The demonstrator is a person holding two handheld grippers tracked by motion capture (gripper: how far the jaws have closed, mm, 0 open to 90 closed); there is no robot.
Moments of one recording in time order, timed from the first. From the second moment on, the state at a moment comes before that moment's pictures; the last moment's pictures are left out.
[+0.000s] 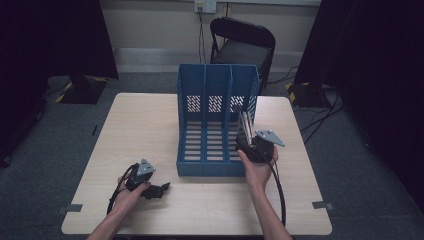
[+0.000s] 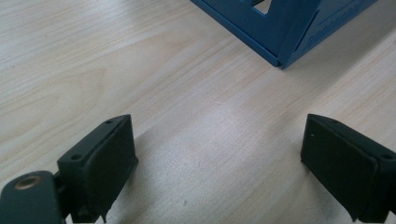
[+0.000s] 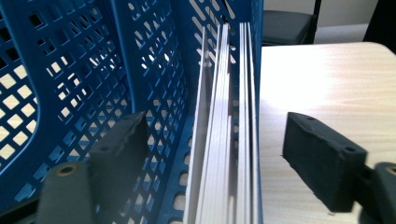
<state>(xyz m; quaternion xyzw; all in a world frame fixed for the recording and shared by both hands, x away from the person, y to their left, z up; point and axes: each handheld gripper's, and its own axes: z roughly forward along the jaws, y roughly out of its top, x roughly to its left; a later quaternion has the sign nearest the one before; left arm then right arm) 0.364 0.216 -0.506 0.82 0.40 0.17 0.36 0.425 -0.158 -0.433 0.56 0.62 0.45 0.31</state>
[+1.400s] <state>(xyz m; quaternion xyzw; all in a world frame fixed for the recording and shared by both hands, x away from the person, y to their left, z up) 0.366 0.224 -0.506 0.82 0.41 0.17 0.35 0.352 -0.230 -0.432 0.48 0.72 0.46 0.19</state>
